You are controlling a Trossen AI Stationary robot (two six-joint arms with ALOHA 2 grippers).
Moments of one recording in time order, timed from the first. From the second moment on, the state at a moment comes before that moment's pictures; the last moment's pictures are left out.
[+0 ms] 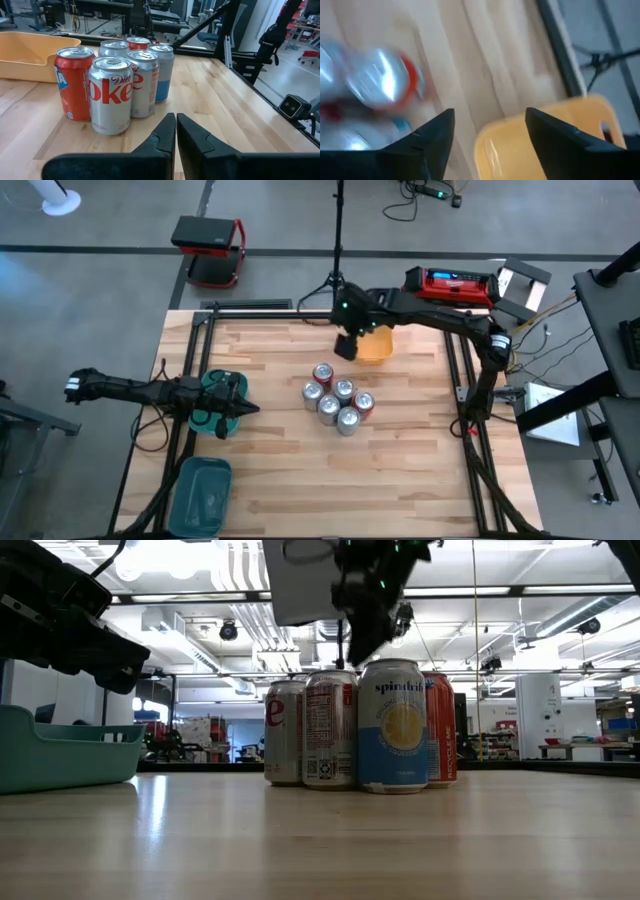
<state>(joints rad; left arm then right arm) -0.10 0.27 0.01 0.10 0.01 -0.14 -0.38 1.86 1.77 -0.95 0.02 -0.10</state>
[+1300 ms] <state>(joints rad) -0.10 0.30 0.01 0.29 -0.10 -0.84 -0.36 1.86 1.97 -0.85 0.01 0.21</state>
